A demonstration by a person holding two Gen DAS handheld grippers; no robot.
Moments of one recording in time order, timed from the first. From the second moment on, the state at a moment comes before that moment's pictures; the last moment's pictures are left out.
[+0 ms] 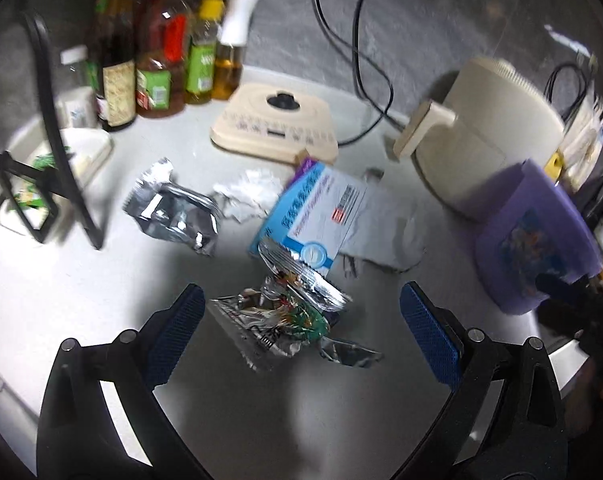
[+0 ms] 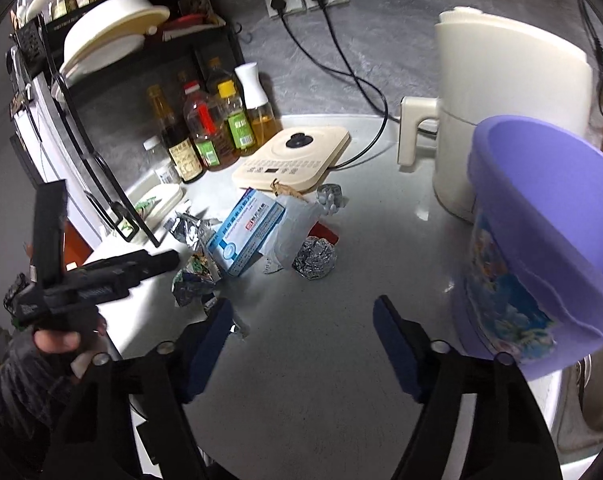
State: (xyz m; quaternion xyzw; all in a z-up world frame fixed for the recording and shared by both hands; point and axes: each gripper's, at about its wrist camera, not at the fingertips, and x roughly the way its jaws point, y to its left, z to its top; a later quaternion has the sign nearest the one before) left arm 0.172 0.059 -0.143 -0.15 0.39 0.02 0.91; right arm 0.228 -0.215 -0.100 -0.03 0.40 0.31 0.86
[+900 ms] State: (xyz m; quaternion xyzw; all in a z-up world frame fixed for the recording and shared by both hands) left arm 0.152 0.086 -0.133 -0.16 0.35 0.09 0.92; right arm 0.318 -0.156 -0.137 -0.01 0.43 0.33 0.84
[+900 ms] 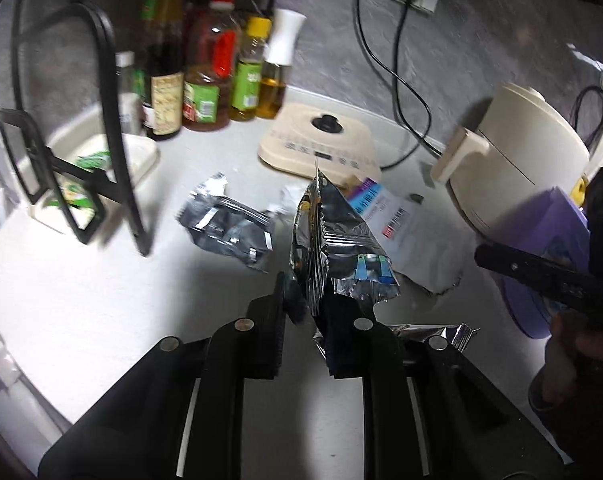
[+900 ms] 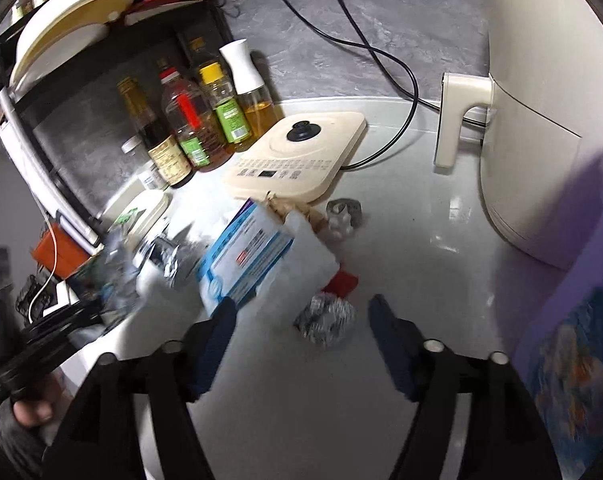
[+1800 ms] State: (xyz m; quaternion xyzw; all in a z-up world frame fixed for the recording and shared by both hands) left arm 0.152 0.085 -0.034 -0.12 0.30 0.07 0.94; right arm 0.294 -0.162 -0.042 0.03 0.34 0.36 0.87
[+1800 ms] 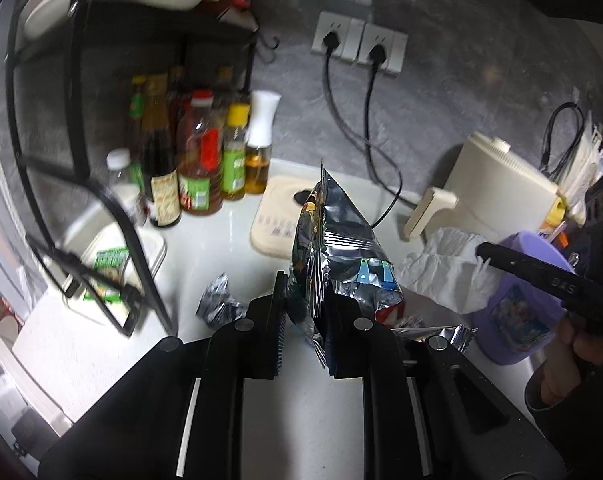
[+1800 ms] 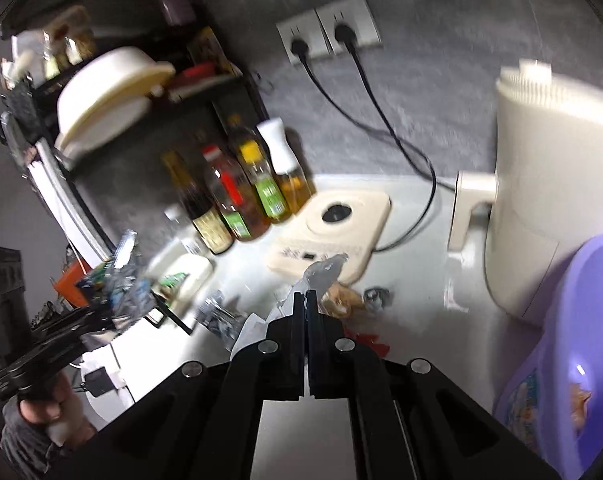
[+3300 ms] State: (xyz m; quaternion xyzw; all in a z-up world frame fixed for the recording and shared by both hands) left arm 0.272 -0.169 0.012 -0.02 0.27 -0.26 0.93; right arm 0.214 -0.459 0.015 0.13 0.25 0.04 0.96
